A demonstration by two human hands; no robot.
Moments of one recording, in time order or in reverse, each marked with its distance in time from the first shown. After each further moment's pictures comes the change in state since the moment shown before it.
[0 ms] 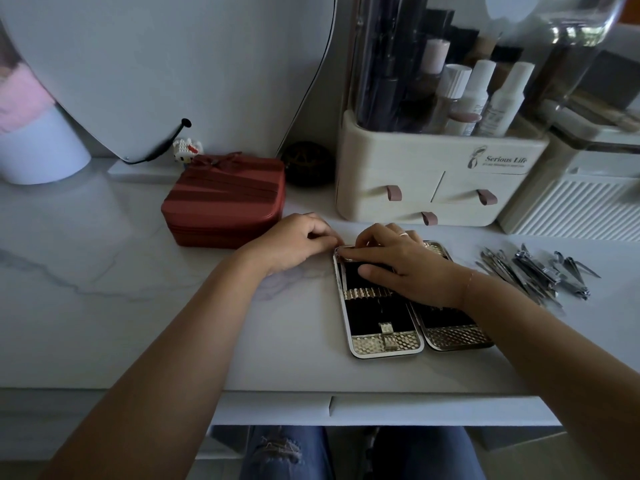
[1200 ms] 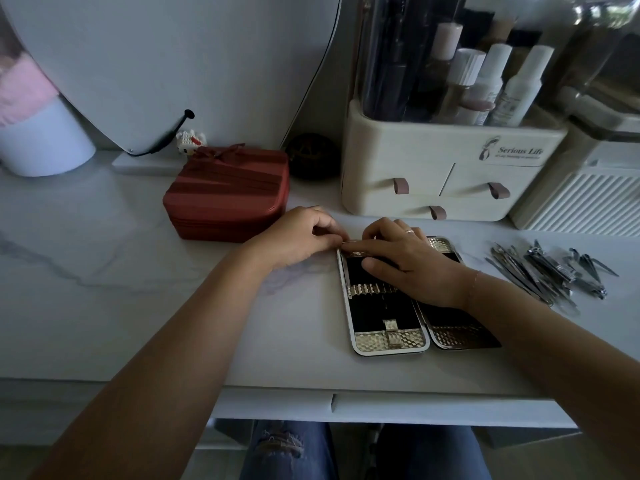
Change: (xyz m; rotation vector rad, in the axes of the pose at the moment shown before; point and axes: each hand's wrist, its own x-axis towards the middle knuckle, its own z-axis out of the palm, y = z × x) left_hand 0.002 -0.002 0.004 0.046 0.040 0.009; right_hand 0.001 0.004 0.011 0.107 0.072 0.027
